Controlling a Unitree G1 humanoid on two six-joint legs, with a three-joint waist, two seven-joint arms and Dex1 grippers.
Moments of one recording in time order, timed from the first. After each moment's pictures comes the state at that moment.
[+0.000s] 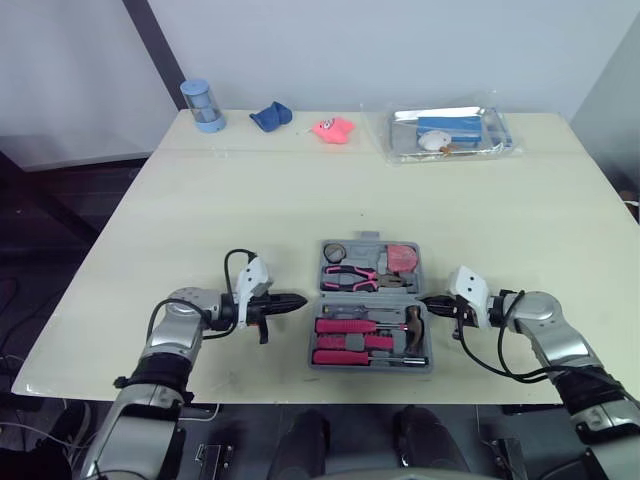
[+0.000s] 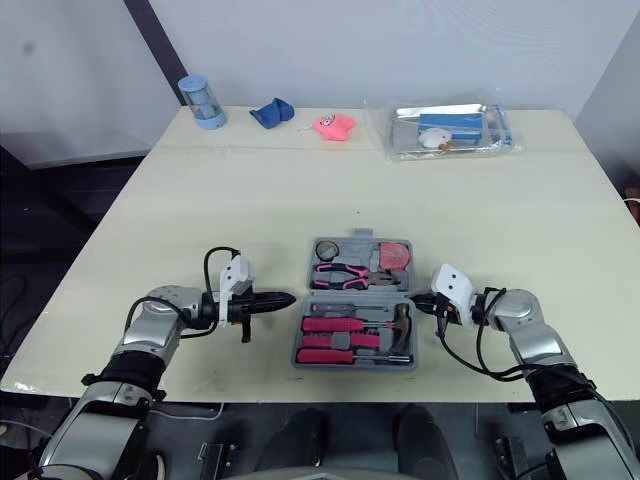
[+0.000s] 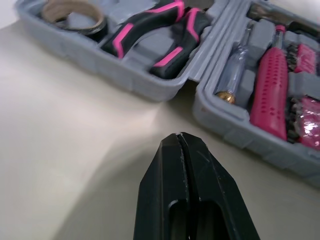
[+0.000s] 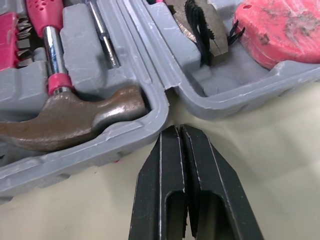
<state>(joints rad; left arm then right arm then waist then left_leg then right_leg) -0.46 0.55 -0.09 0.65 -0.18 -0.04 -1.30 -0.34 -0.54 0.19 0.33 0.08 0.03 1.05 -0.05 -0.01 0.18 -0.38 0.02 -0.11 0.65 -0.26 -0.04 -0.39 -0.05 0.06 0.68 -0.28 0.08</state>
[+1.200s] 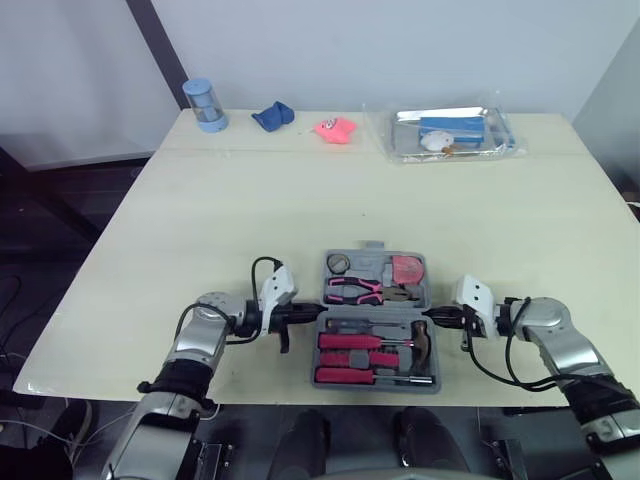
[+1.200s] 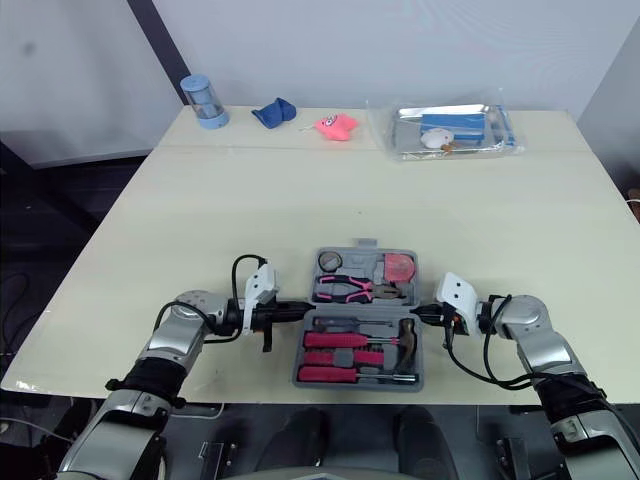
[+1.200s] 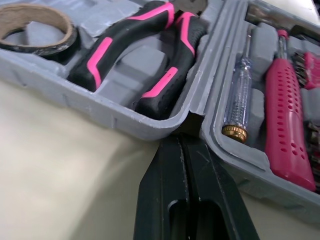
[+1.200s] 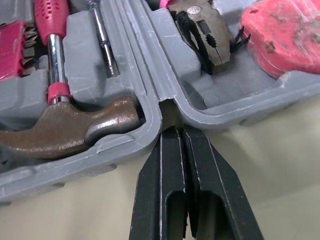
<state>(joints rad) -0.35 0.48 -0.13 0.44 -0.14 0.08 -1.28 -0.27 -0.58 0.18 0.25 0.11 0.07 1.13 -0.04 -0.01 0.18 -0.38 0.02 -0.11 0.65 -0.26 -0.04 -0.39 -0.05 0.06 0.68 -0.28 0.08</state>
